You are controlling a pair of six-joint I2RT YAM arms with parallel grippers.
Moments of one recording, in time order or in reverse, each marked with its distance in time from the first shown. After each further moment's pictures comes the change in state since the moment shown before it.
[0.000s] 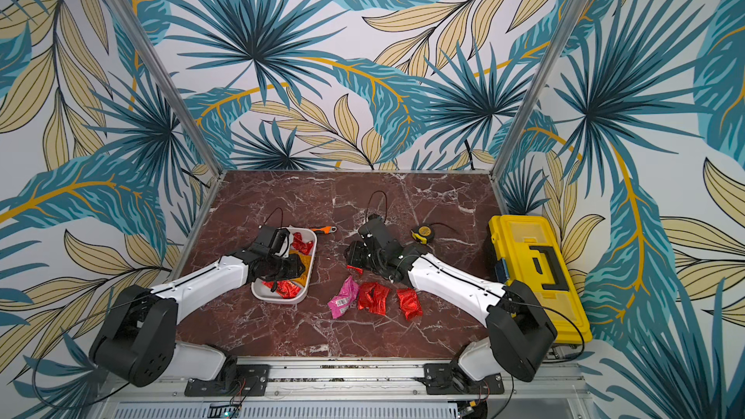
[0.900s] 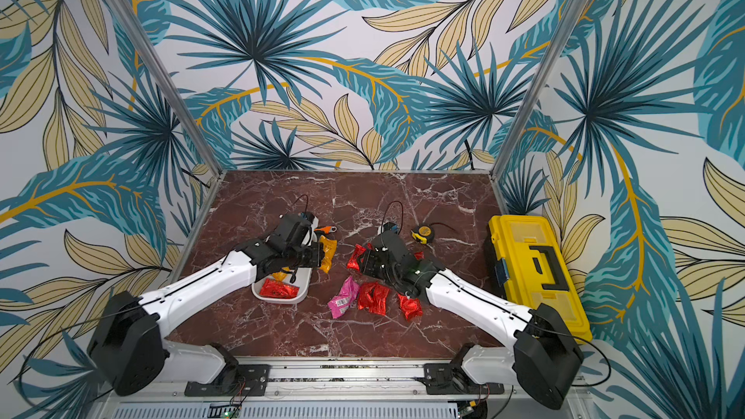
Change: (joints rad) left arm -0.248 0.021 0.228 -0.060 -0.106 -0.060; right arm 0.000 -0.185 -0.151 -0.015 0.070 0.033
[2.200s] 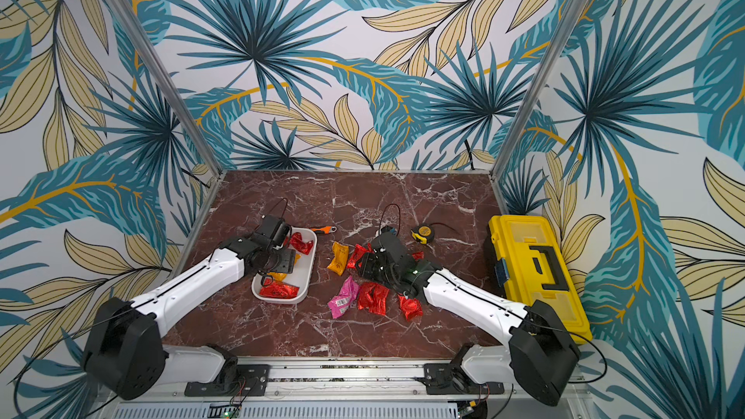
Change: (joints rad) left arm 0.182 -0.040 -0.053 -0.276 -0.302 0.245; right arm 0.002 0.043 0.007 0.008 -0.066 0.014
